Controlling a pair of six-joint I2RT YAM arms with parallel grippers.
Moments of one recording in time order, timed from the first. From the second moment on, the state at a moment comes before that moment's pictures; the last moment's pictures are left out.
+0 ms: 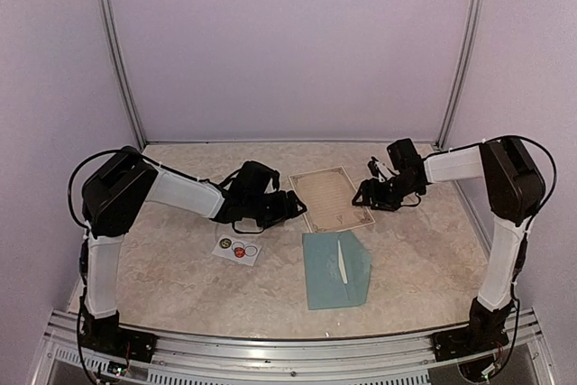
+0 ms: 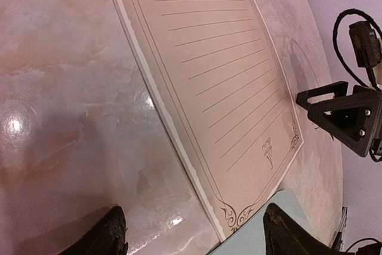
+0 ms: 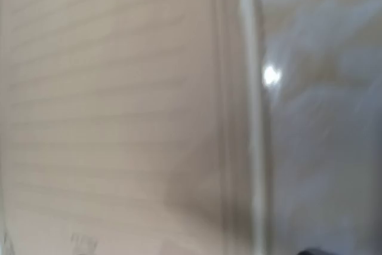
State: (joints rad) left arm -0.75 2.12 1.27 0.20 0.16 -0.82; right arm 0.31 1.95 1.20 -0.25 -0.38 0.31
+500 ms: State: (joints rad) left arm -0.74 2.24 1.38 0.27 0.22 -0.84; right arm 0.30 2.08 1.35 -0.25 -0.52 0.26
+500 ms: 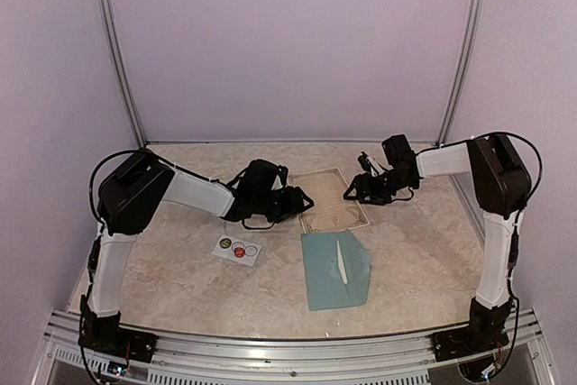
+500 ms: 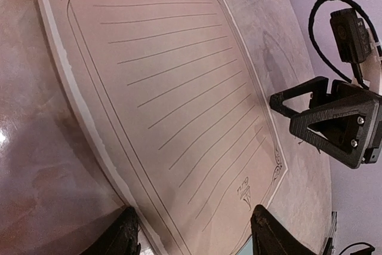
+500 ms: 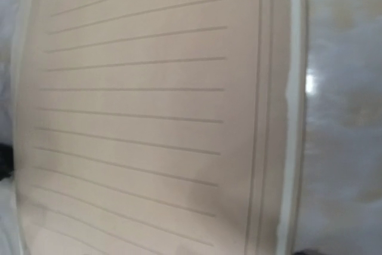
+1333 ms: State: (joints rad) left arm -0.74 2.26 1.33 0.41 0.26 -0.87; right arm 0.37 2.09 1.28 -0.10 -0.70 0.33
